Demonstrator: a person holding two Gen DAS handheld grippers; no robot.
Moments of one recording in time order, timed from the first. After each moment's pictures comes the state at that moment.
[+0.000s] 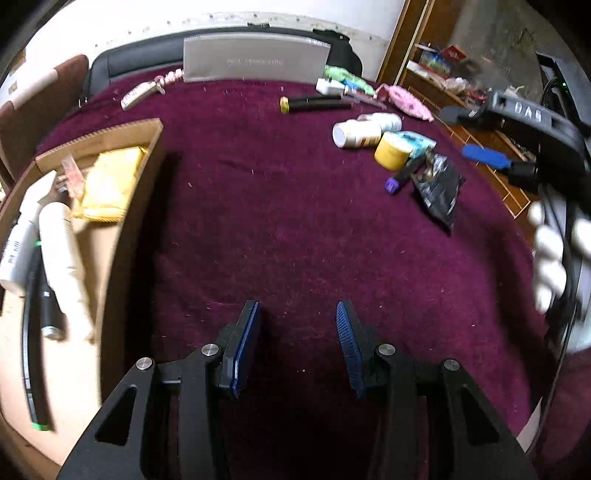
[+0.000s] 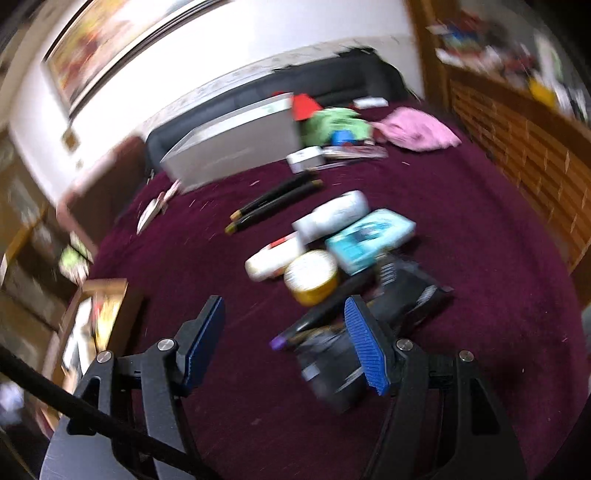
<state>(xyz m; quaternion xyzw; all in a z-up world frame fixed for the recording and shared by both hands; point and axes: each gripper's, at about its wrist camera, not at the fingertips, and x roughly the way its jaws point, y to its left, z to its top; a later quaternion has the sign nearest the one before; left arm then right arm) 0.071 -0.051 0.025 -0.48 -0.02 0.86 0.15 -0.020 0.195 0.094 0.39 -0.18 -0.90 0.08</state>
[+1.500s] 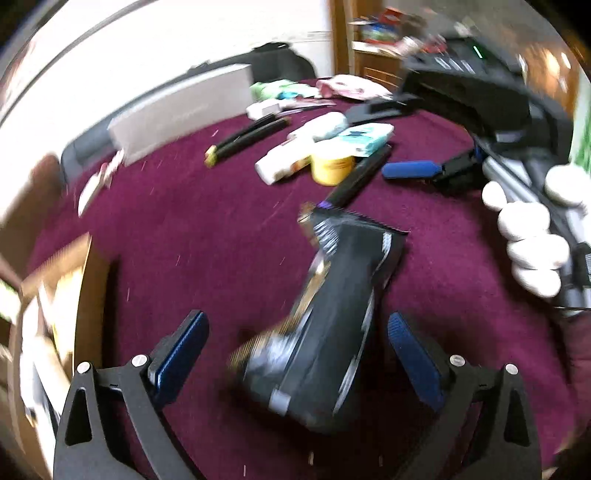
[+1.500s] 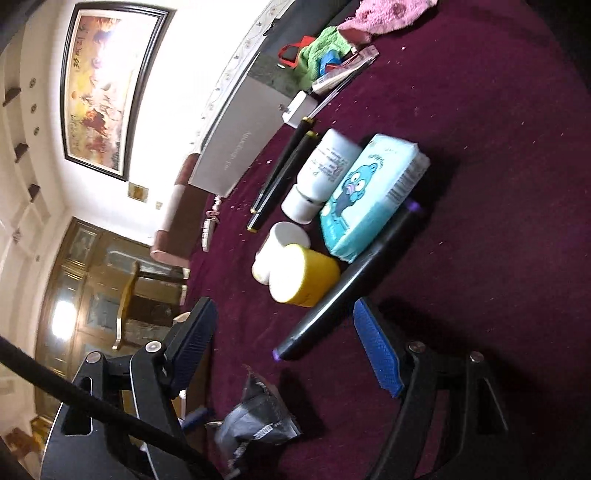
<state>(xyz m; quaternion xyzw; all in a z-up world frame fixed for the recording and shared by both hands) 0.046 0.051 0.027 -0.41 0.17 0.88 0.17 -0.048 0.261 0.026 0.44 -0.38 -0.78 0.24</state>
